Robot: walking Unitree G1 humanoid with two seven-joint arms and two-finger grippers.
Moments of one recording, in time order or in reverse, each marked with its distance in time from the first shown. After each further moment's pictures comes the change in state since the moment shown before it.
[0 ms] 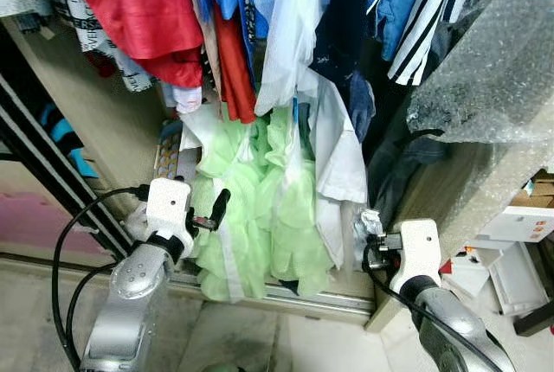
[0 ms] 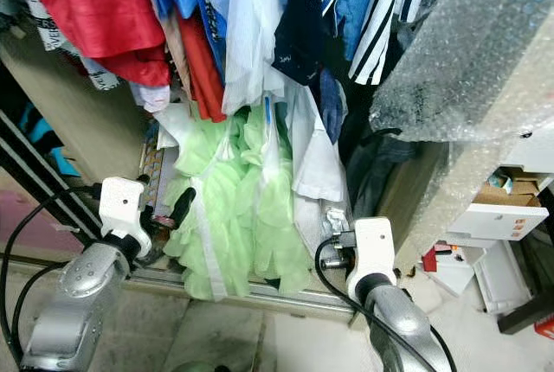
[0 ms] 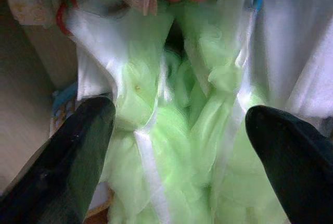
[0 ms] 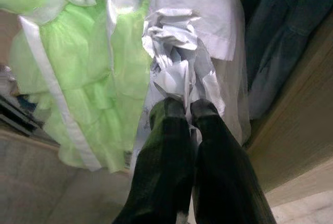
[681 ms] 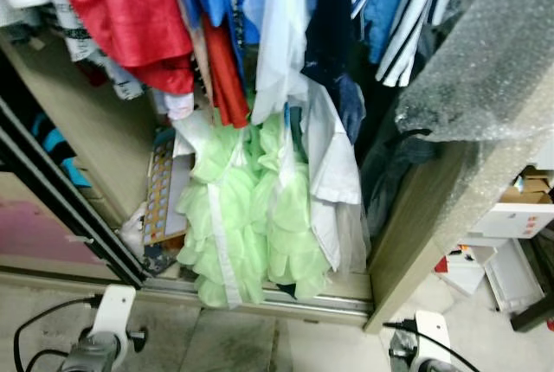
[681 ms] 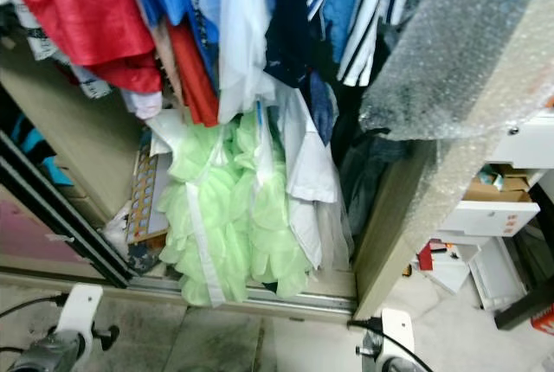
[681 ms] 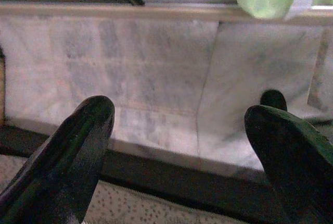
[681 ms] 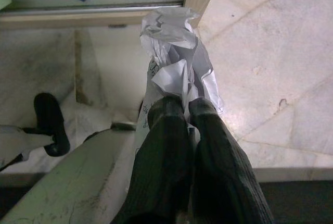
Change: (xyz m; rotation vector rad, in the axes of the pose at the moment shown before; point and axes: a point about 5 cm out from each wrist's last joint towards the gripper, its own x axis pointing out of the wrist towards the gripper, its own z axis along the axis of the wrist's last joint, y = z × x) left arm -0.079 0.050 -0.180 -0.048 0.877 0.255; right arm -0.009 -0.047 -0.164 0.136 0.608 -0.254
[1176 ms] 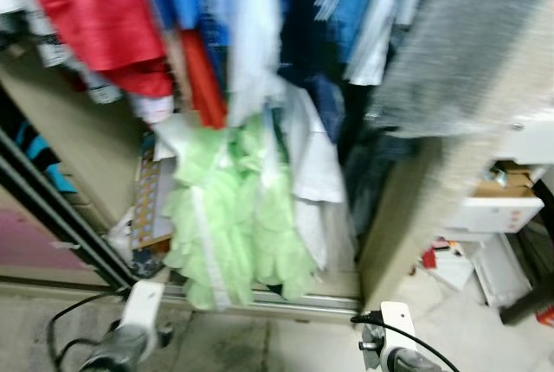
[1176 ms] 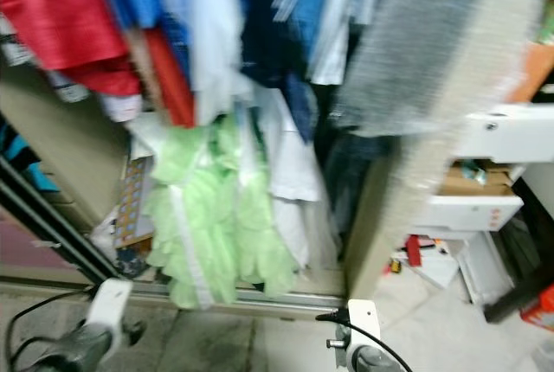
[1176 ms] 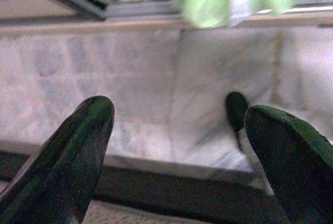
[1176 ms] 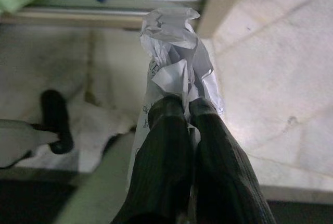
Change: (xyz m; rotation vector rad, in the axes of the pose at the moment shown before) left arm 0.005 -0.044 0.024 0.029 -0.029 -0.068; right arm 0.007 0.042 0.004 -0.098 -0.010 0.054
